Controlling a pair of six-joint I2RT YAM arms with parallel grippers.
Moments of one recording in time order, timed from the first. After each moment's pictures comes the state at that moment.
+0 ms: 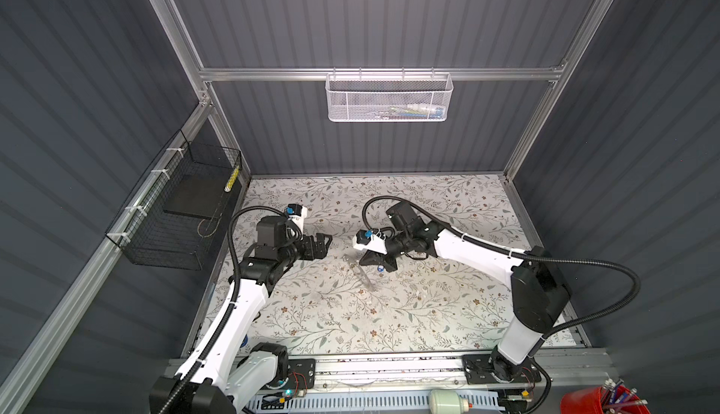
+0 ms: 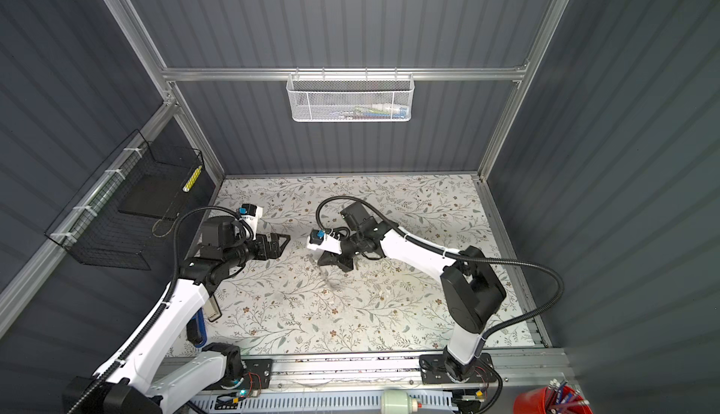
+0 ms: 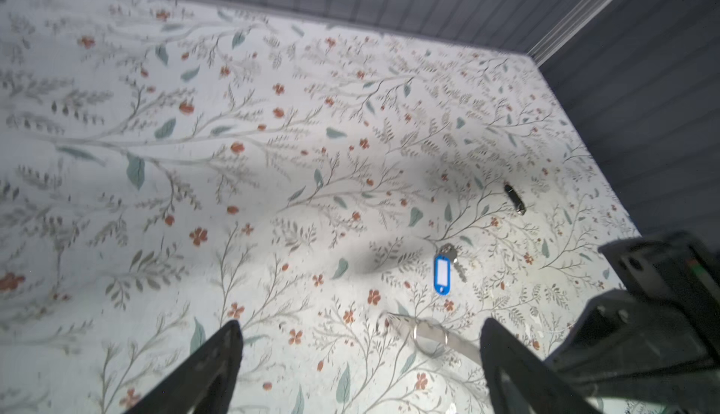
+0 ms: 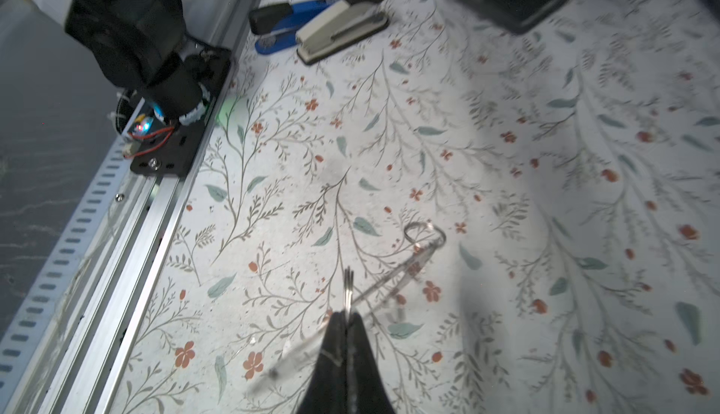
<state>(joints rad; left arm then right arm) -0.19 1.00 0.81 -0.36 0.37 -0.17 0.72 1.72 1.28 -0.39 -0.76 -0.62</state>
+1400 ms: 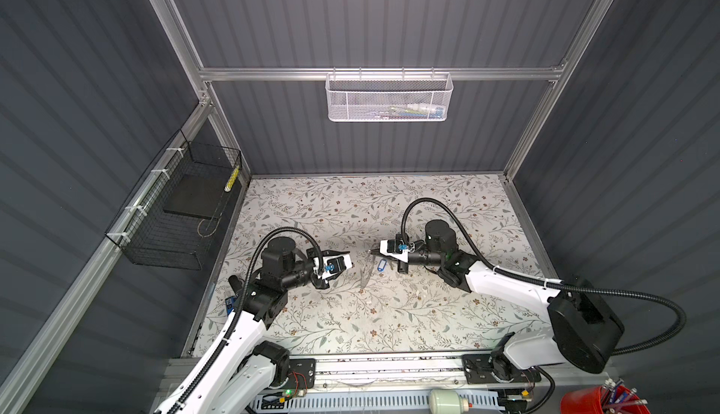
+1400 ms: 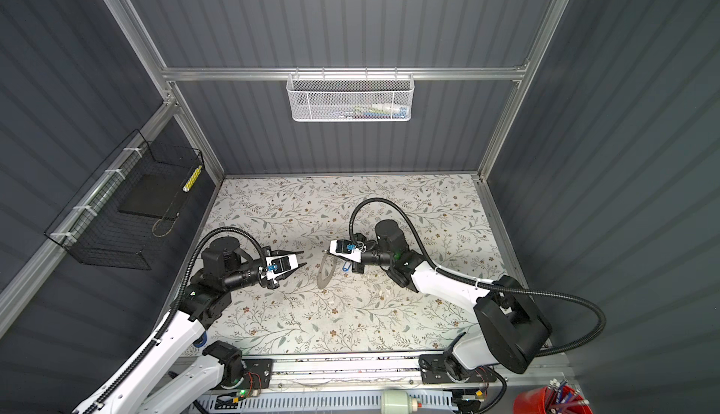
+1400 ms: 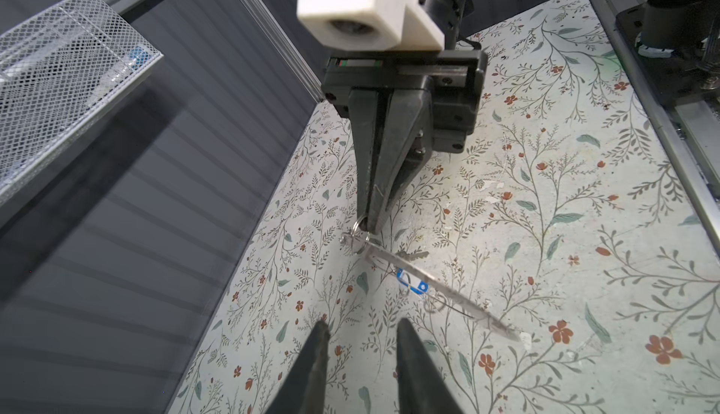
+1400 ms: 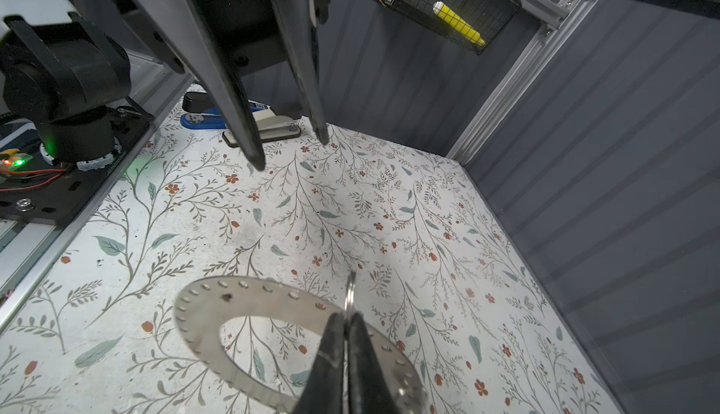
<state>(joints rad) -0.41 0.80 0.64 -0.25 0.65 0.86 0.70 1.42 0.76 0.40 -0.67 -0.59</state>
